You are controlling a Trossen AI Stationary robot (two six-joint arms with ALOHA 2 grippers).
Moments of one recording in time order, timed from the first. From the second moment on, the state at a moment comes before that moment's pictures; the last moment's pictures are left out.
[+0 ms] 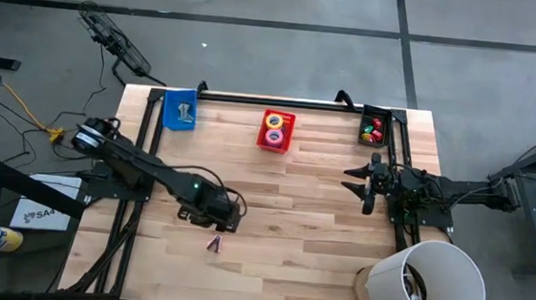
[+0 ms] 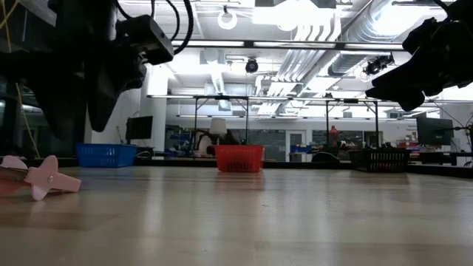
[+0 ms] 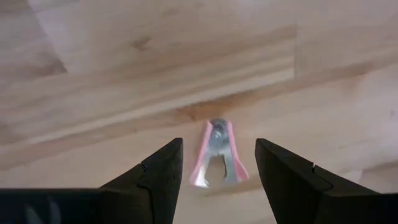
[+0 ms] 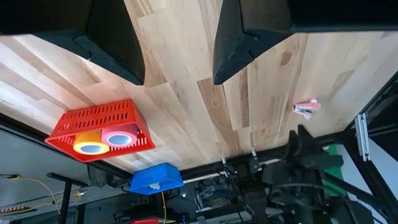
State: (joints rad) left arm -0.33 1.59 1.05 -0.74 0.14 -1.72; right arm 0.05 0.13 0.08 -0.14 0.23 0.23
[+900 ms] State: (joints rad) left arm -0.33 1.75 1.05 -0.62 0.28 -1.71; right arm 0.05 0.13 0.08 -0.14 0.23 0.23
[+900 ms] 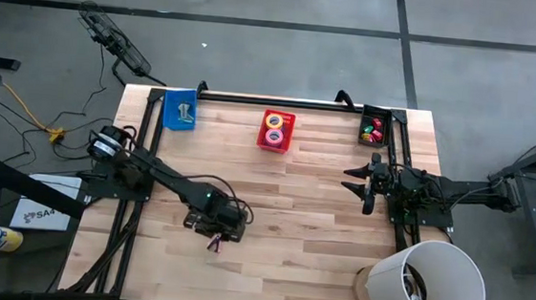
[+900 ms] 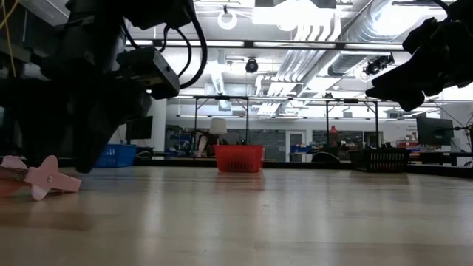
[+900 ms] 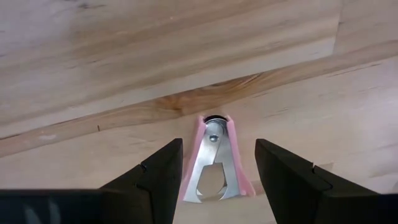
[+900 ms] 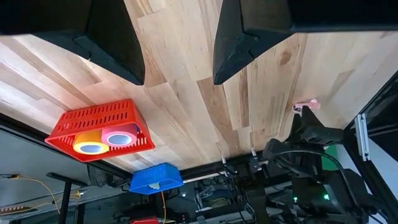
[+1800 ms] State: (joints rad) left arm -0.36 1.76 1.05 -0.60 0.29 -1.72; right arm 0.05 0.13 0.08 -0.14 0.23 0.23
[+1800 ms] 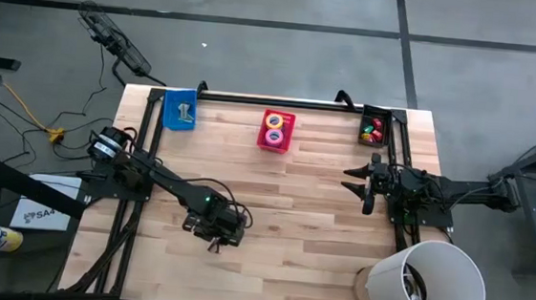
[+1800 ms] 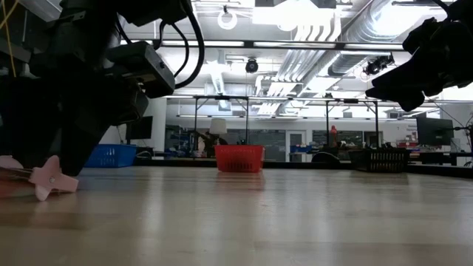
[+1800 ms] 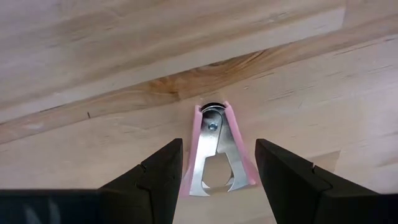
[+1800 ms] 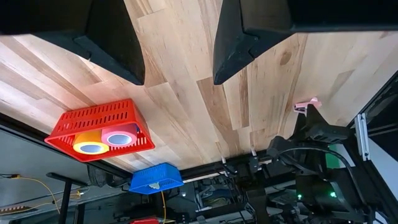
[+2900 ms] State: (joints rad) left arm -0.36 1.83 1.06 -0.62 0.36 -1.67; right arm 0.05 0.13 0.08 -0.14 0.23 0.23
